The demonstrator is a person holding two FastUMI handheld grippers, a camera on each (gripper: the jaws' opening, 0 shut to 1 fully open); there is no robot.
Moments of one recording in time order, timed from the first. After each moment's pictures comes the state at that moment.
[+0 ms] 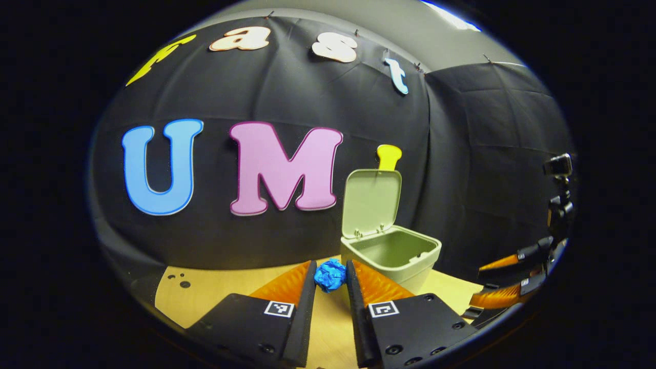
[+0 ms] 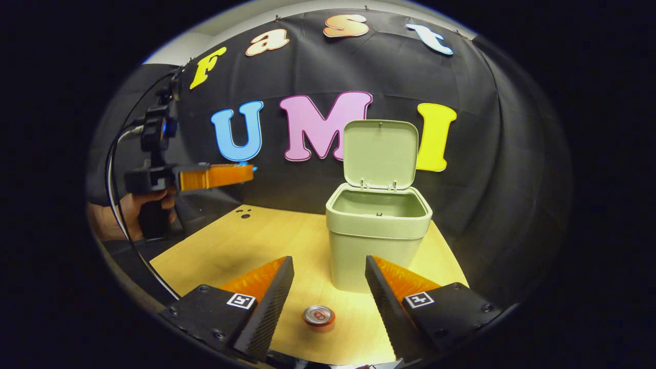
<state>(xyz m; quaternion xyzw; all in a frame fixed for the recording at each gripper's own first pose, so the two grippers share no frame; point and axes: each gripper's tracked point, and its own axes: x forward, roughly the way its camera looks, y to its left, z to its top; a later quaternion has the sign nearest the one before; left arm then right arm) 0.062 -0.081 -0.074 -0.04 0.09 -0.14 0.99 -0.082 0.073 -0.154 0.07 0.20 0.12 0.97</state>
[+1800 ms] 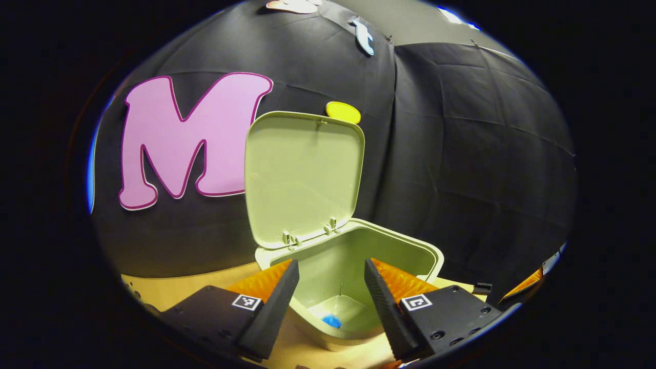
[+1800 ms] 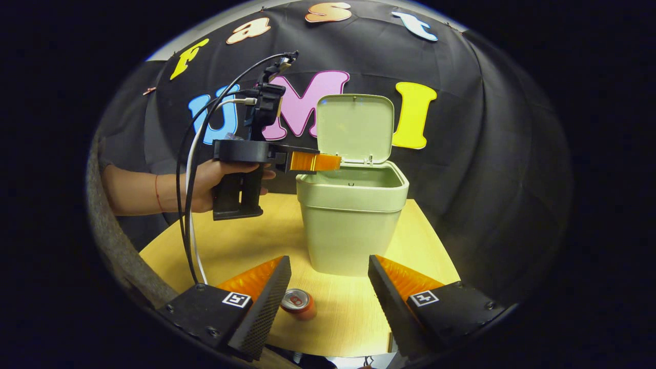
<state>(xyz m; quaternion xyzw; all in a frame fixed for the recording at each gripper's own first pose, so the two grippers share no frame) 0.198 -0.223 -0.150 -0.03 0.15 -0.27 0.95 -0.086 0.038 -0.195 0.06 0.25 0.07 0.96</state>
